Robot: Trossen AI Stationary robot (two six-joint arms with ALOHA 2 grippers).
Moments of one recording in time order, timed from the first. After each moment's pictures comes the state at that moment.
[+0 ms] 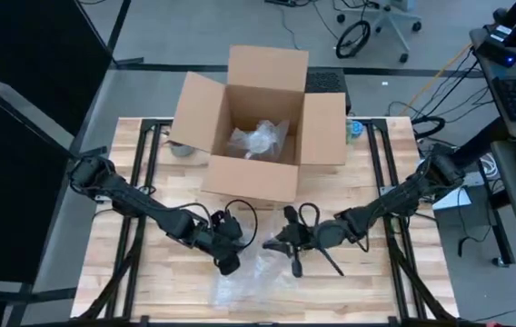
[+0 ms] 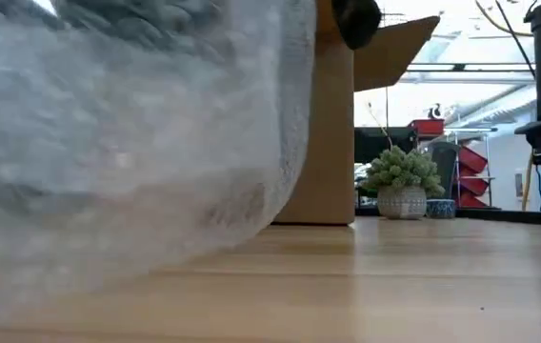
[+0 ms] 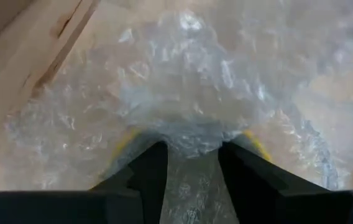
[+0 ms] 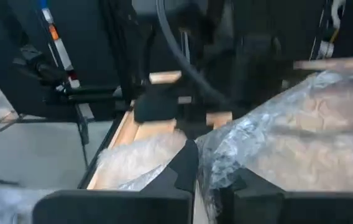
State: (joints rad) left arm -0.44 1.61 1.00 -0.33 -0.29 -0.72; right arm 0.43 1.63 0.88 0.59 0.30 0.14
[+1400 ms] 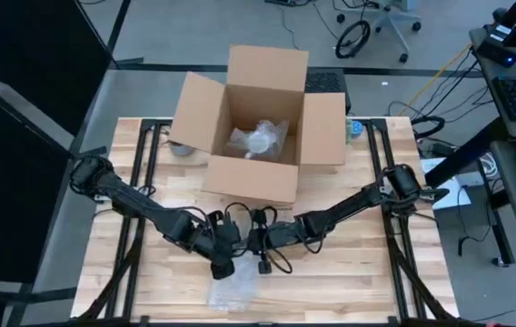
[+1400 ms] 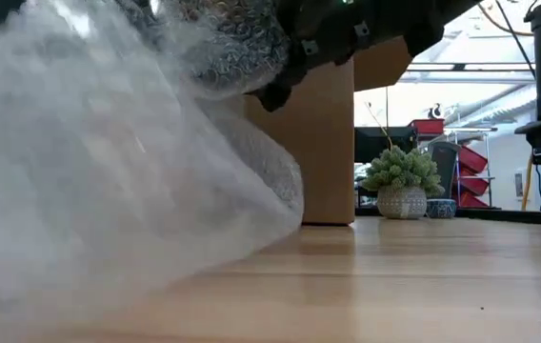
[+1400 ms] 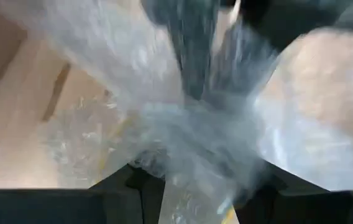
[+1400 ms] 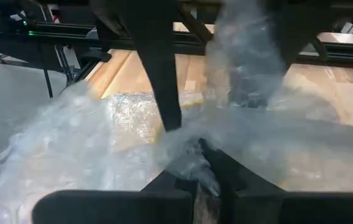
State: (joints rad) left arm -0.47 1.60 1.23 -0.66 -0.30 -0.64; right arm 0.31 1.97 1.15 0.43 0.16 0.07
